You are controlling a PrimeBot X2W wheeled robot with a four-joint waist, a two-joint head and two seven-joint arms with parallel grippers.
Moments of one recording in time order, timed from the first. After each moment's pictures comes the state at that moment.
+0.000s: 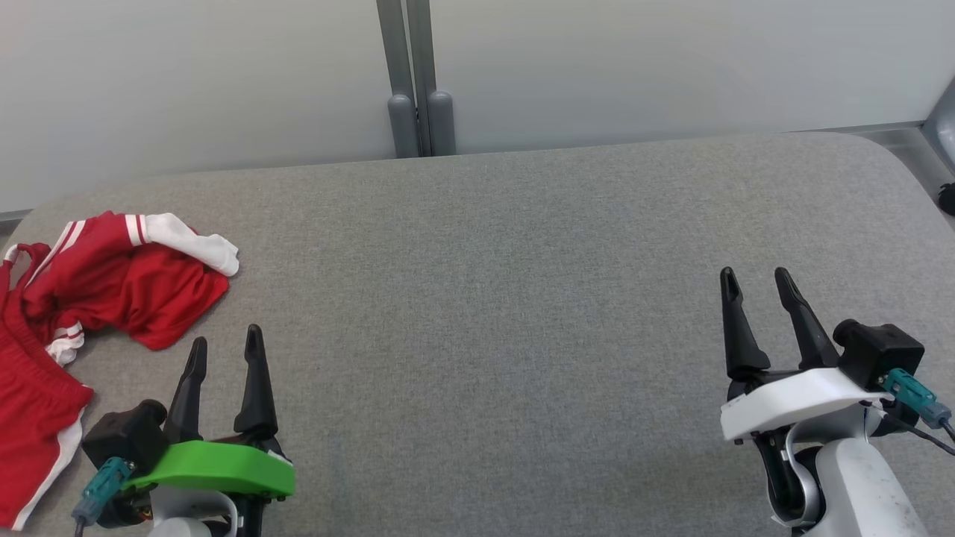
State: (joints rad) left arm -0.07 0.04 0.00 0.20 -0.42 -0.11 -0.19; right arm -0.15 -0.05 0.00 0.18 0.29 0.13 -0.18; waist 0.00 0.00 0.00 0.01
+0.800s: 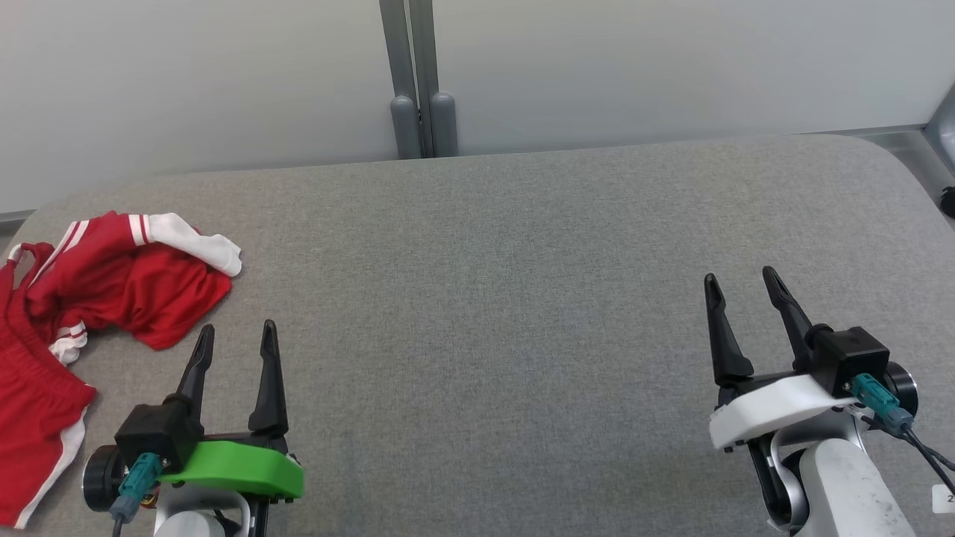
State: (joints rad) left arm -0.08 0.05 0.00 0.20 -0.21 -0.11 -0.23; right arm -0.16 -0.05 0.01 0.22 0.11 0.13 -0.23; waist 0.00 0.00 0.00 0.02
